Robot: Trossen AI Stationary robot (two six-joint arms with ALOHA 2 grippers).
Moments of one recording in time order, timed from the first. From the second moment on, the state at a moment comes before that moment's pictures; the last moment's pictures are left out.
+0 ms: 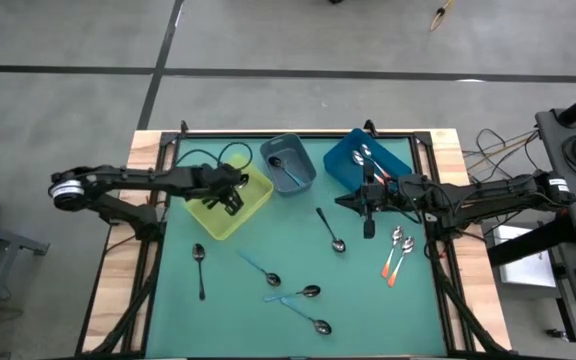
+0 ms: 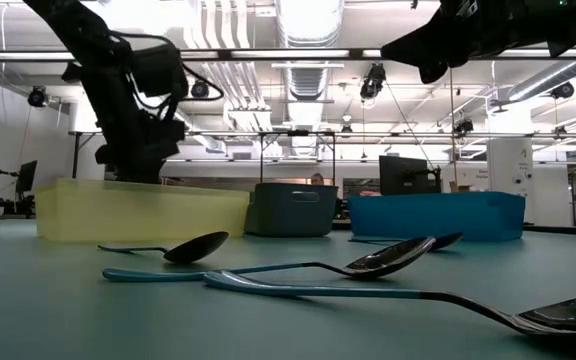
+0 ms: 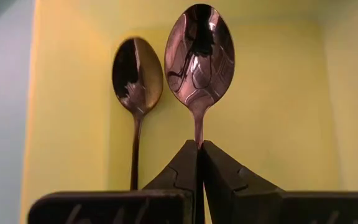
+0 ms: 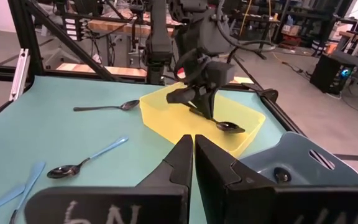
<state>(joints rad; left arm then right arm) 0.34 1.30 0.63 -0.45 -0.28 -0.36 -0.03 0.95 0.50 0.30 0.03 -0.10</state>
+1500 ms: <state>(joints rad) 0.34 1.43 0.68 -0.41 -0.33 -0.30 -0.03 0.95 0.50 0.29 0.04 -0.06</state>
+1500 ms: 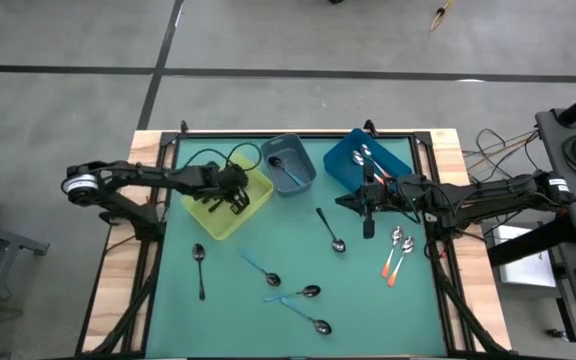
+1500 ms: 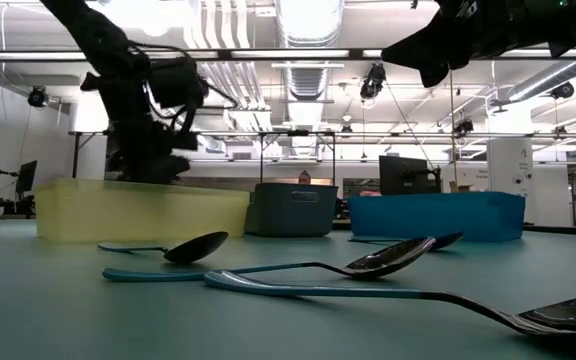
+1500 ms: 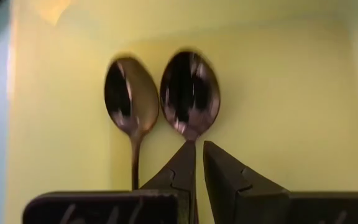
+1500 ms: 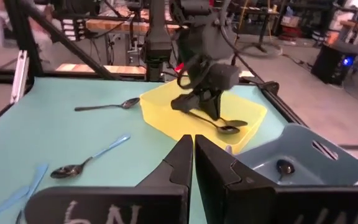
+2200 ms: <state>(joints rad) 0.23 1.09 0.71 -0.18 -0.28 0.14 -0.03 1.14 0.55 0.20 0.21 0.59</state>
